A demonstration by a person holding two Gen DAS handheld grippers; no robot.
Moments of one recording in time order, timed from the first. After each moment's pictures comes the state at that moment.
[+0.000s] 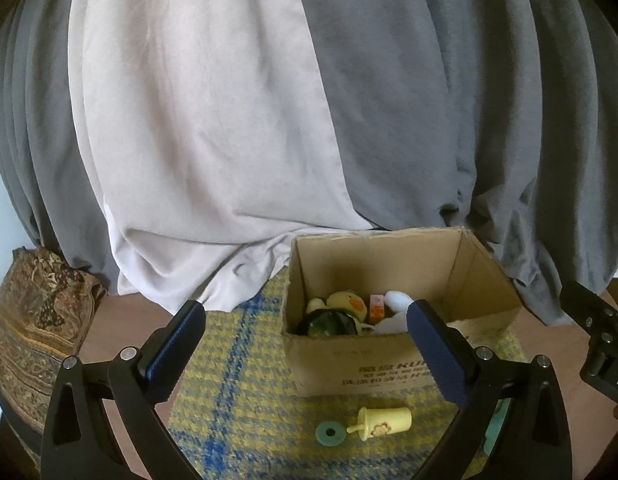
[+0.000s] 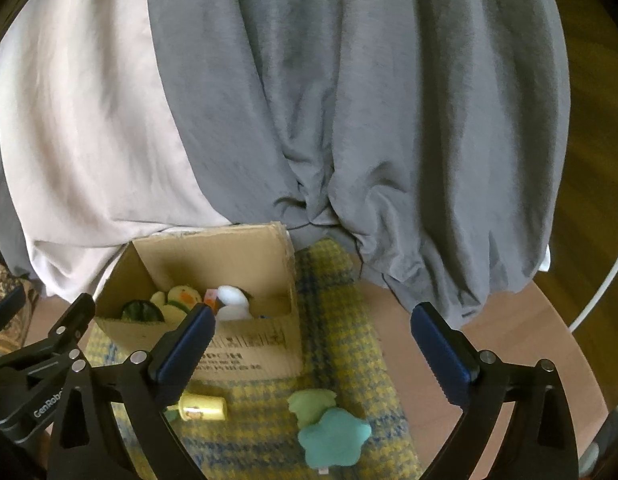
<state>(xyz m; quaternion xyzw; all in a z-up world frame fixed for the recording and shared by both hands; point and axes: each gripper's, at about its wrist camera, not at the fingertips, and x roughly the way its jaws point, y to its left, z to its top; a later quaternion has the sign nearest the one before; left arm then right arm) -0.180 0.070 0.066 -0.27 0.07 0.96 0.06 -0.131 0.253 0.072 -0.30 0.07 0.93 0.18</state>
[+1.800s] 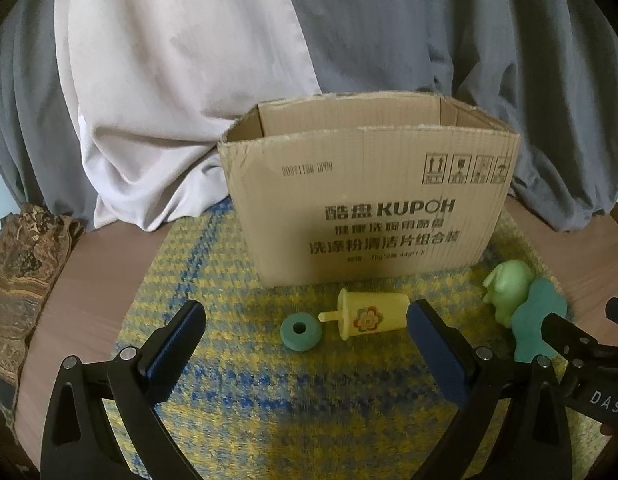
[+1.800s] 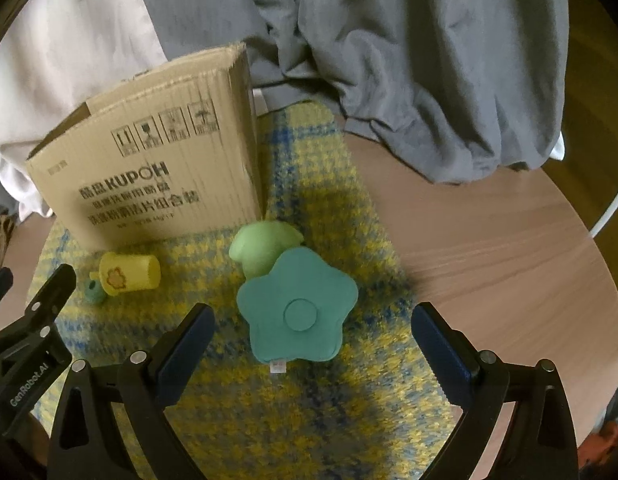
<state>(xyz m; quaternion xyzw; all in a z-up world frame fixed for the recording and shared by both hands) -0.139 0.087 -0.054 -0.34 0.09 0.93 0.07 -0.101 0.272 -0.068 -0.43 0.10 0.88 0.17</state>
